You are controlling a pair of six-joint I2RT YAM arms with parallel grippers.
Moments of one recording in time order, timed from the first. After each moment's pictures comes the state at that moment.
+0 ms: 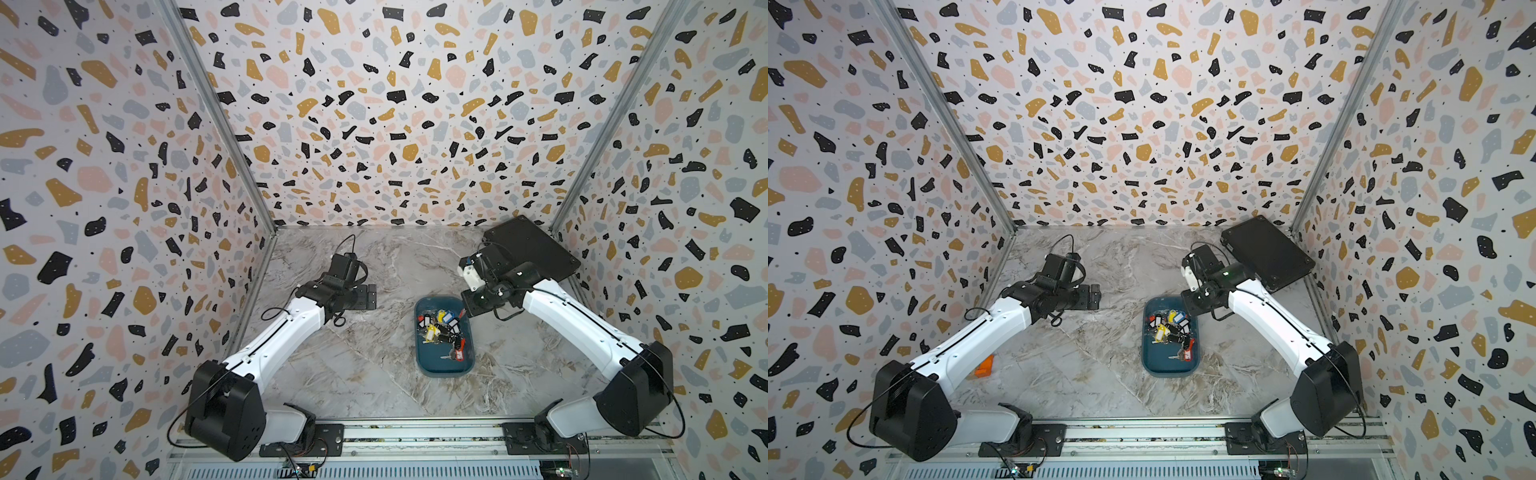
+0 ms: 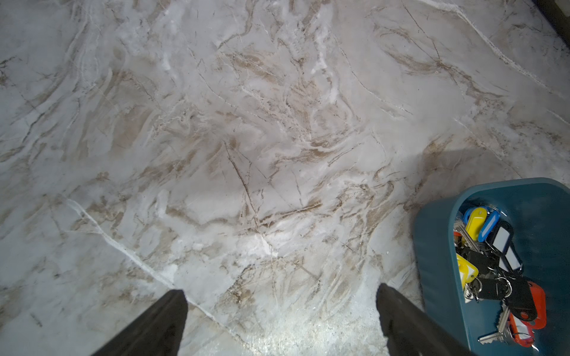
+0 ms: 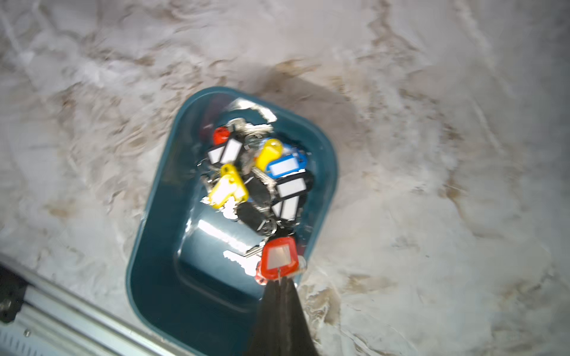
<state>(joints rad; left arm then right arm) -0.40 1.35 1.04 -0.63 -0.07 -0.29 0.51 1.46 1.31 -0.99 -0.04 0.19</state>
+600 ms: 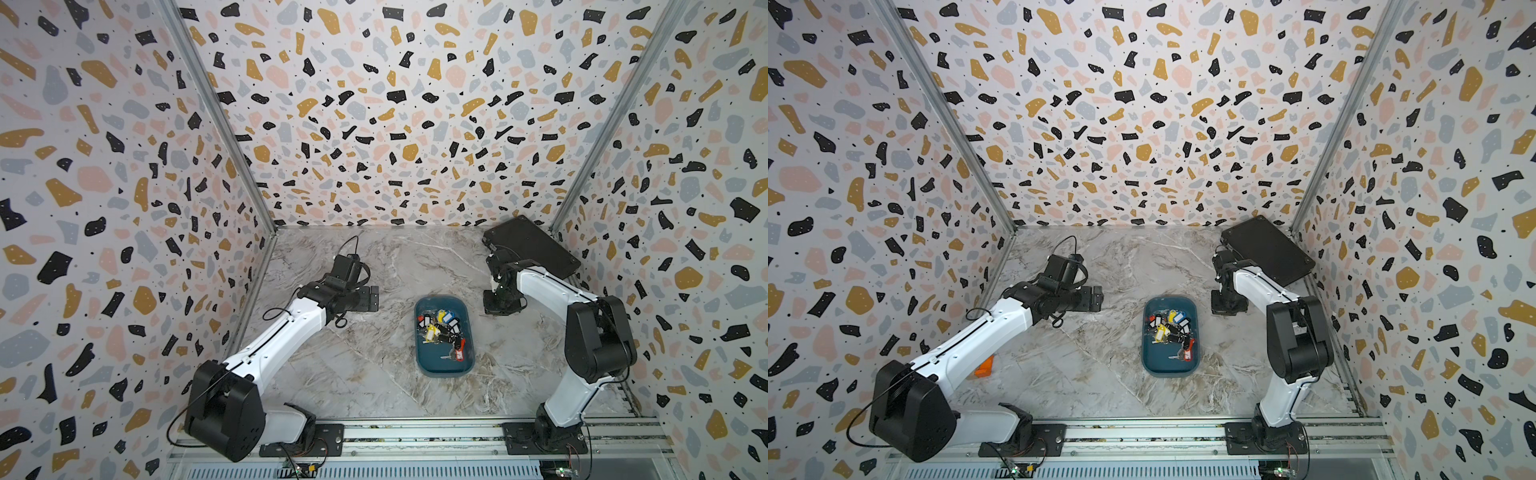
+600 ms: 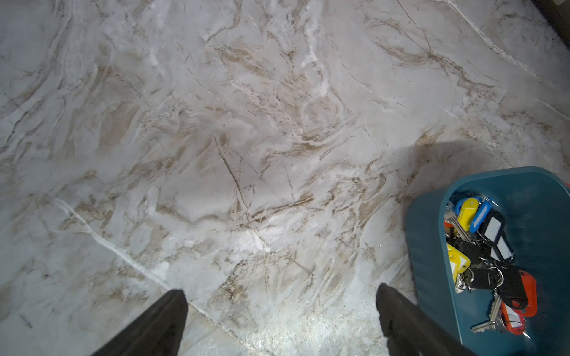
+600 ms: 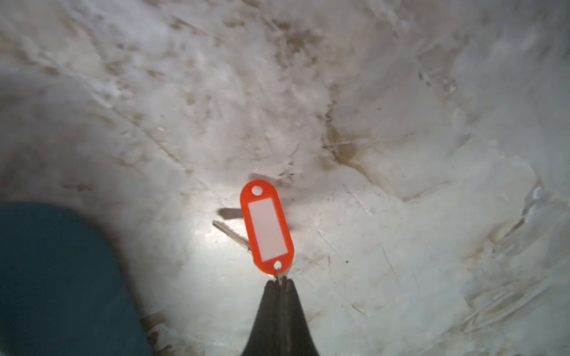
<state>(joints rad) -0.42 1.34 1.04 -0.64 -0.06 -0.30 0.26 1.76 1.22 -0.90 0.05 0.30</state>
